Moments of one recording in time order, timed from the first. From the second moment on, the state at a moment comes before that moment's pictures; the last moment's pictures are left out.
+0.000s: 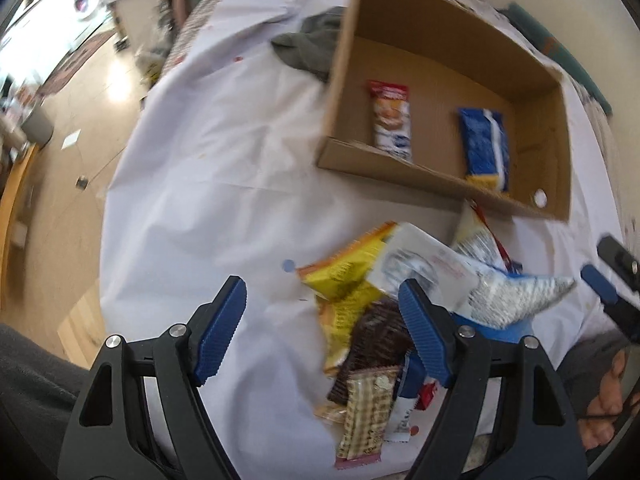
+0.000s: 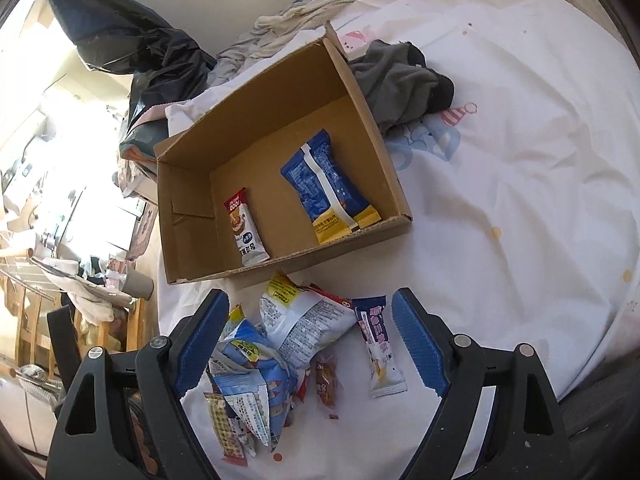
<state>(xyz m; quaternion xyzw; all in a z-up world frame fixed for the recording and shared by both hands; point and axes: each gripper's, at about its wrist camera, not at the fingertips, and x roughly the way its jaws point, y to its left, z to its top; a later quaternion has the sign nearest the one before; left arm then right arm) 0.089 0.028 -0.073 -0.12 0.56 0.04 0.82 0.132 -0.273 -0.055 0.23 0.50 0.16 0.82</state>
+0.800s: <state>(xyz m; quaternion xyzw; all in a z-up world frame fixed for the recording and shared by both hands) 0.104 -0.050 -0.106 0.02 0.60 -0.02 0.80 0.136 -0.276 -0.060 0.25 0.51 0.17 0.80</state>
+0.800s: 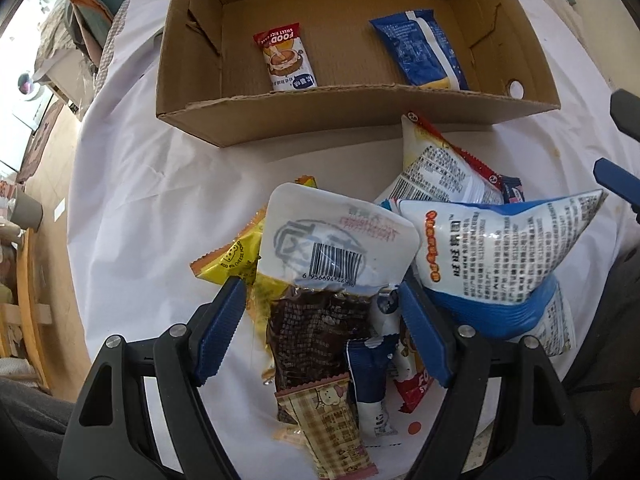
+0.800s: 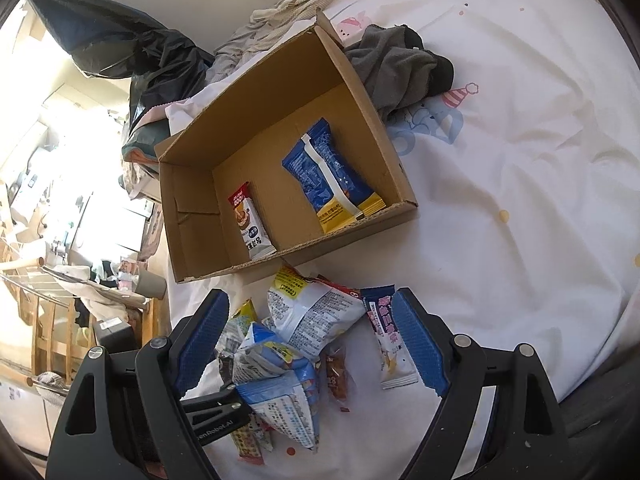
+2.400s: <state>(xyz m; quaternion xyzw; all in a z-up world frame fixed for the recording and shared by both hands) 0.101 0.016 -0.016 -0.11 0.48 0.00 0.87 0.127 -0.232 -0.094 0.22 0.60 0.26 0.72</state>
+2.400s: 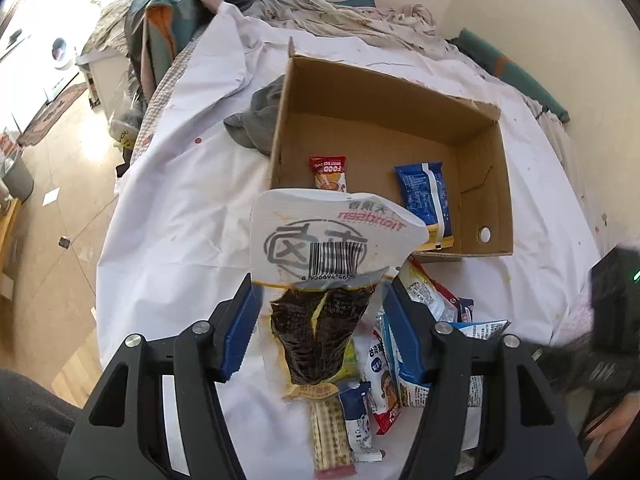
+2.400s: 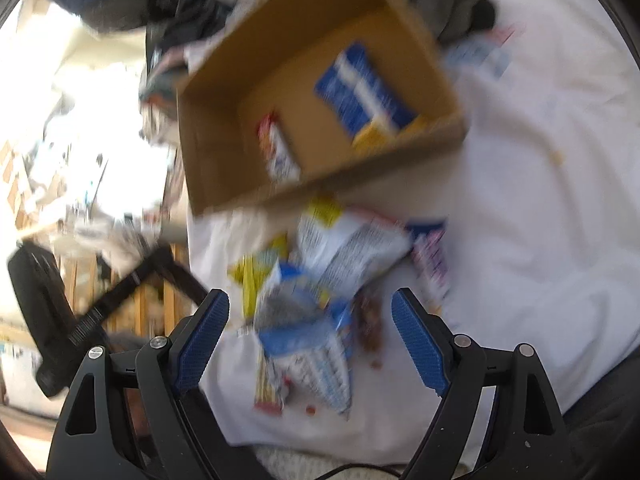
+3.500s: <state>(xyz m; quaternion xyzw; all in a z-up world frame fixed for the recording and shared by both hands) 0.114 0.018 0.019 -0.10 0.43 0.01 0.90 0.144 -0.254 -0.032 0.25 0.50 0.31 0.77</state>
